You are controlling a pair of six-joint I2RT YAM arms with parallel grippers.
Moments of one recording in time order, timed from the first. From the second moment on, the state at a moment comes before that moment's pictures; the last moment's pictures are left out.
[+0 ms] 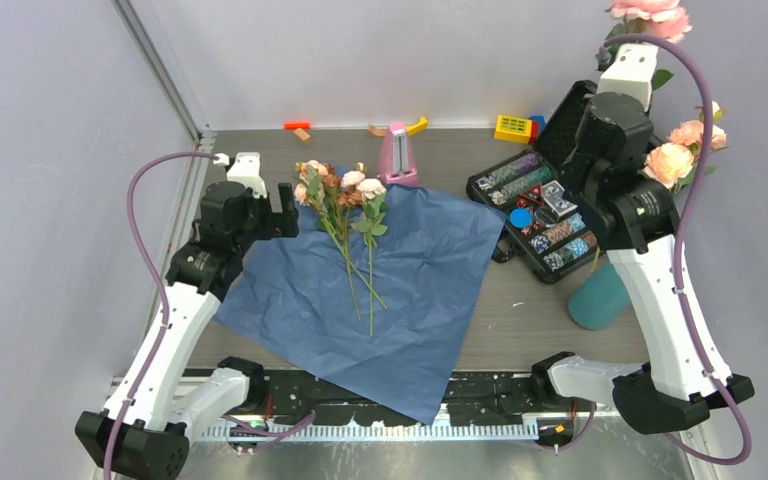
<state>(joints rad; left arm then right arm) -0.26 0.94 1.01 -0.52 -0.11 -0.16 0.39 1.20 1.71 -0.62 1.04 -0.24</state>
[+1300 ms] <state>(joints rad) -0.26 0.94 1.00 -0.52 -0.18 -0.13 0.03 1.07 1.48 -0.30 0.85 -0.36</state>
